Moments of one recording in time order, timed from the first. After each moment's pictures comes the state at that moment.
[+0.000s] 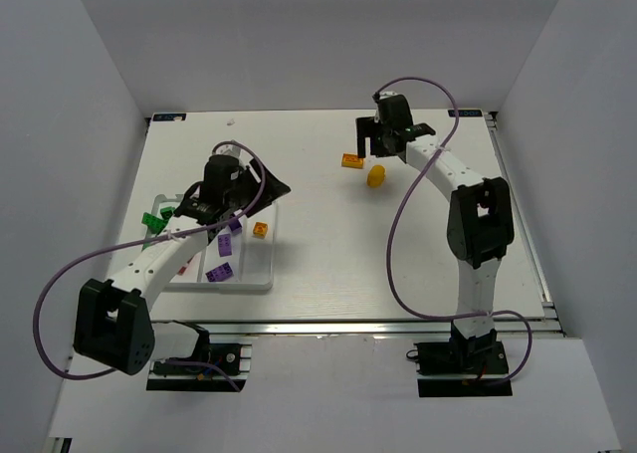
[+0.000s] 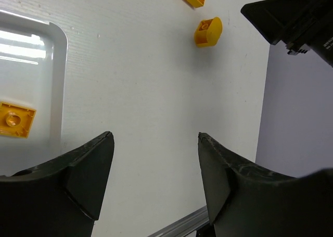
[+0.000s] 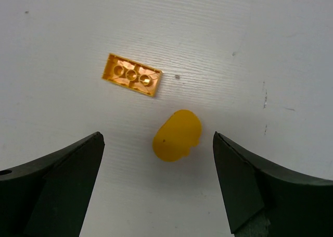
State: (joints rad) left arm -0.35 1.30 0.92 -0.19 0.18 -0.84; right arm 0.39 2.03 1.74 -0.44 0.06 0.13
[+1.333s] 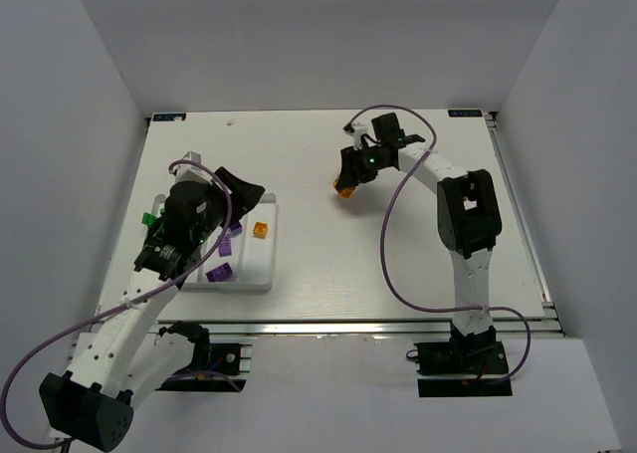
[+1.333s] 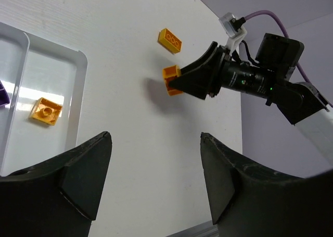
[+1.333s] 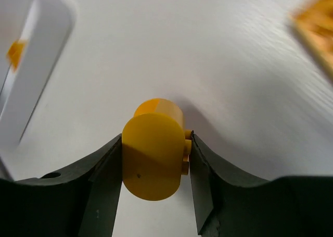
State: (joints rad) left arm -0.35 0.88 0.82 -0.29 0.00 -0.86; right arm 0.36 2.18 1.71 -0.47 -0.59 0.00
